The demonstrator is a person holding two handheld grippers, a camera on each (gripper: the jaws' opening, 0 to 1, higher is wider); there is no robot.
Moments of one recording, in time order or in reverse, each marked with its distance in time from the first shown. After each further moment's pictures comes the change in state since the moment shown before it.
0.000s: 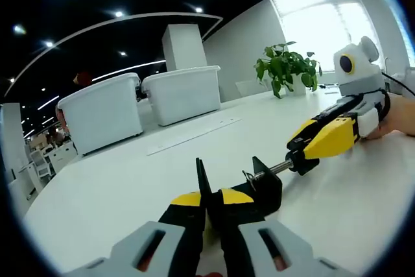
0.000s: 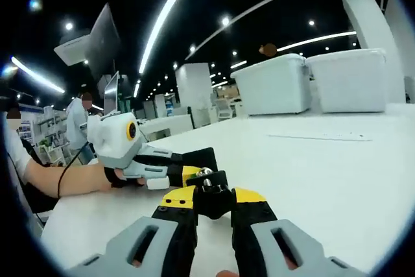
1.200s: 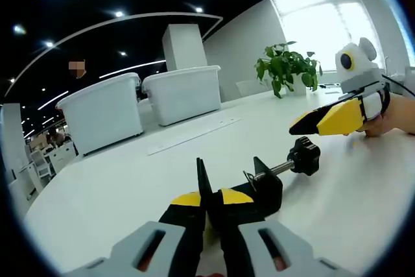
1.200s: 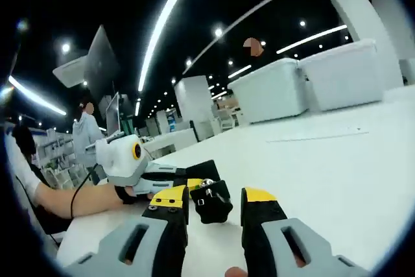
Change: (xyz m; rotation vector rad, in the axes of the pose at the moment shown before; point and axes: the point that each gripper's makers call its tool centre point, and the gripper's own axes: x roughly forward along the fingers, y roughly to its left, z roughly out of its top) left arm 0.000 0.000 0.000 0.001 0.001 -0.001; right arm -0.009 -0.006 0.010 0.202 -0.047 0.040
